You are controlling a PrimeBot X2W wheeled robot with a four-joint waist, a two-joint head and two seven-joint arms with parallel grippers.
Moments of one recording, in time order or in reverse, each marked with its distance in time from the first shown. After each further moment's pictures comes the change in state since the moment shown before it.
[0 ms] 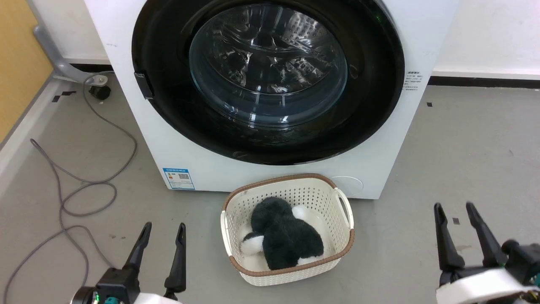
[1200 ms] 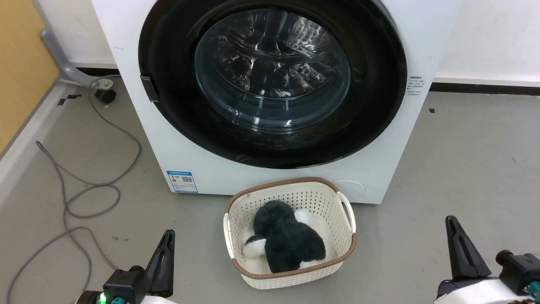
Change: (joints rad) left arm 0.016 0.000 -0.011 0.012 0.024 0.013 0.035; right arm 0.048 0.025 -0.018 -0.005 -0.051 0.000 0.019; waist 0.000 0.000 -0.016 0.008
